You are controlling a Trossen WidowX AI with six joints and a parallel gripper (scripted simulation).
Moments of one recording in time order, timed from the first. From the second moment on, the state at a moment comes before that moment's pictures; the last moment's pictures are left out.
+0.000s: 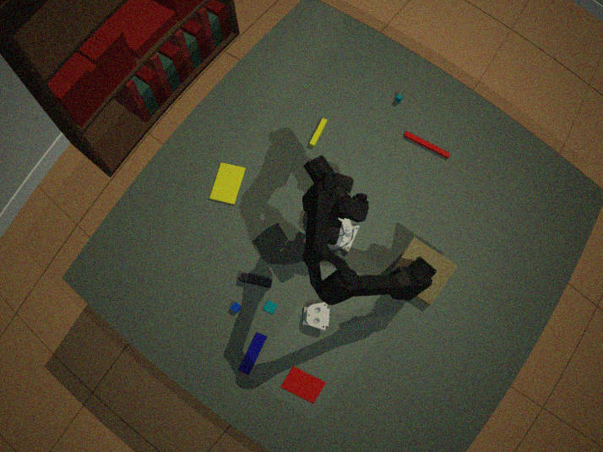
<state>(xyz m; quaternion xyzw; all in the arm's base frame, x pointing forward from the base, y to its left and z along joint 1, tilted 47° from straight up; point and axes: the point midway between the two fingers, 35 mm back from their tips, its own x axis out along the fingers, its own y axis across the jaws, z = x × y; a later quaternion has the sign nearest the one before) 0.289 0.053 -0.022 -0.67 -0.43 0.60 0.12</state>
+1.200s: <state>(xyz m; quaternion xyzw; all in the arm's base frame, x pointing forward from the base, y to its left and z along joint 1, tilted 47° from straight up) 0.288 0.054 -0.023 -0.67 -0.43 0.60 0.13</state>
